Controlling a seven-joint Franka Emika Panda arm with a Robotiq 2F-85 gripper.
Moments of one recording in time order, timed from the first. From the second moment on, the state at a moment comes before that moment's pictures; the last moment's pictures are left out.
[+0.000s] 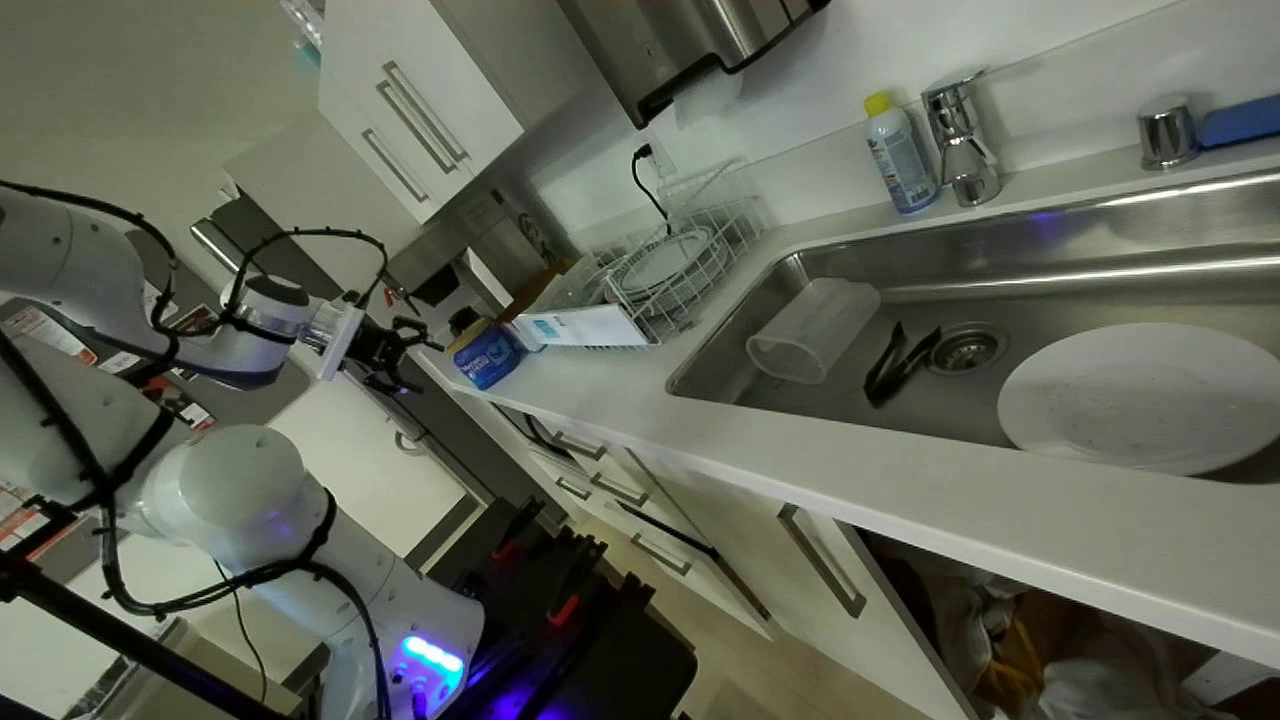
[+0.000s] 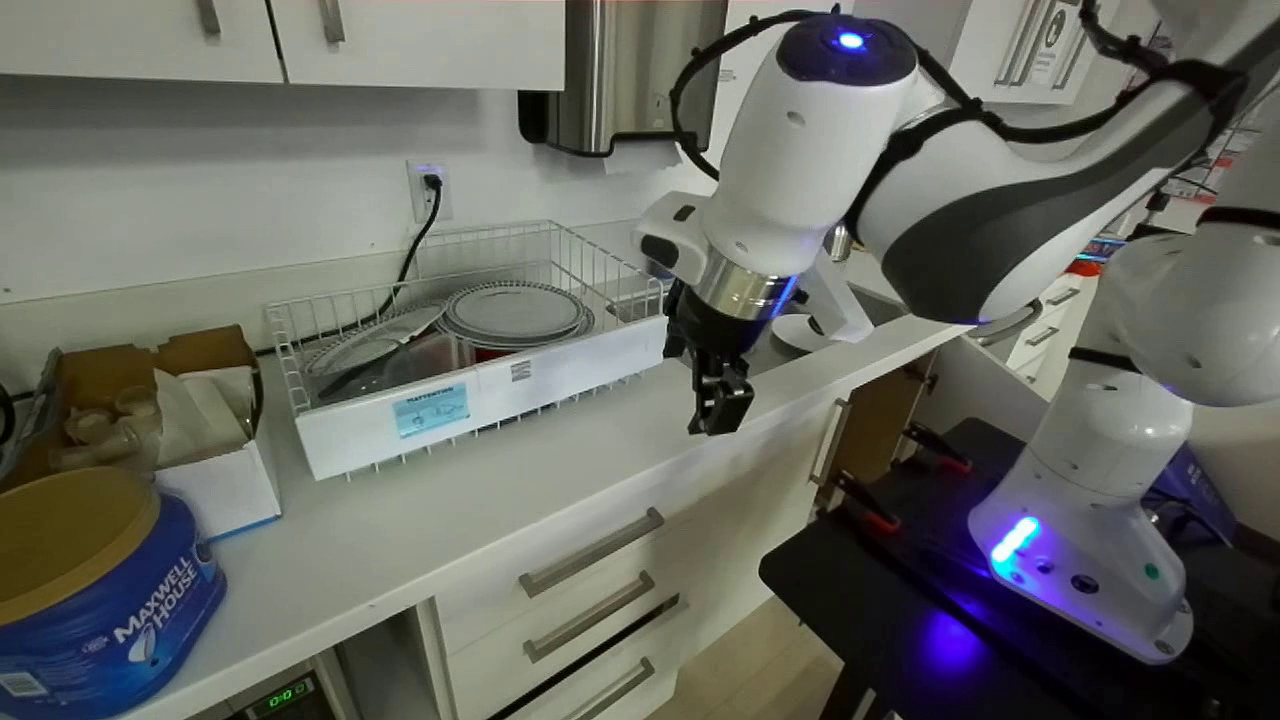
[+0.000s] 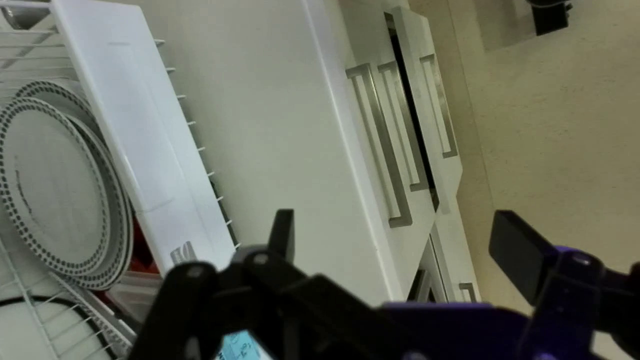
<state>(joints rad) 0.42 -0.23 0.65 -2.50 -0.40 2.36 0.10</state>
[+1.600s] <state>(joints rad) 0.52 0.21 0.83 -2.43 -0.99 2.21 0.43</state>
